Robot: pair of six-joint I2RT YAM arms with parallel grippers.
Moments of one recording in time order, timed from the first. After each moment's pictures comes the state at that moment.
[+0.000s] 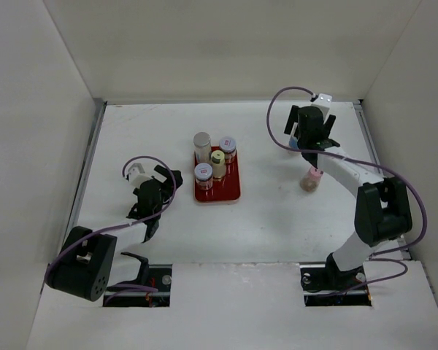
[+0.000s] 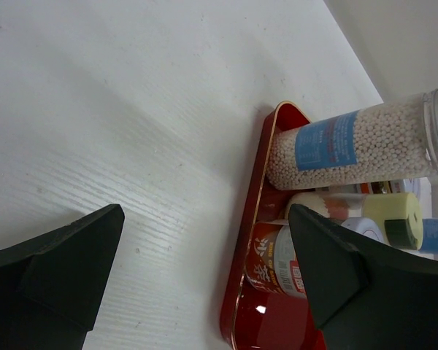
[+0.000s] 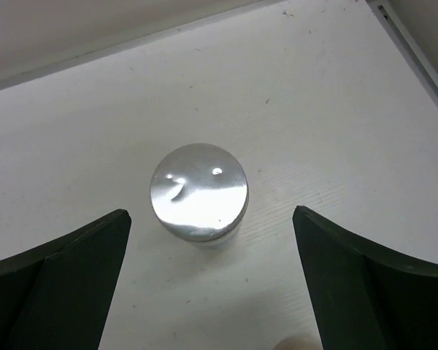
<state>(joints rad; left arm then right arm) -0.30 1.22 0.21 0.67 -0.30 -0.93 0.28 1.60 1.13 0.05 0.56 0.29</state>
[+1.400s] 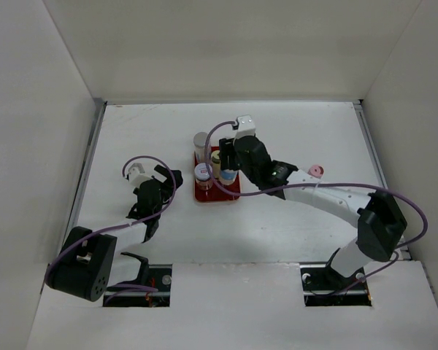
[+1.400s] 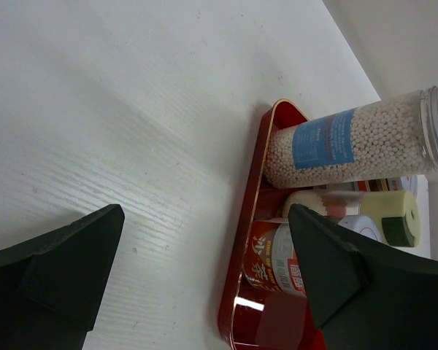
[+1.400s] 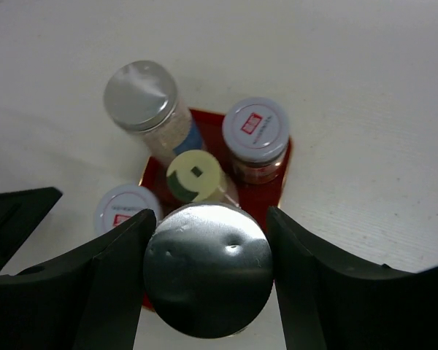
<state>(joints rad) -0.30 1.23 0.21 0.67 -0.28 -0.93 0.84 1.56 1.19 -0.02 0.44 0.31</state>
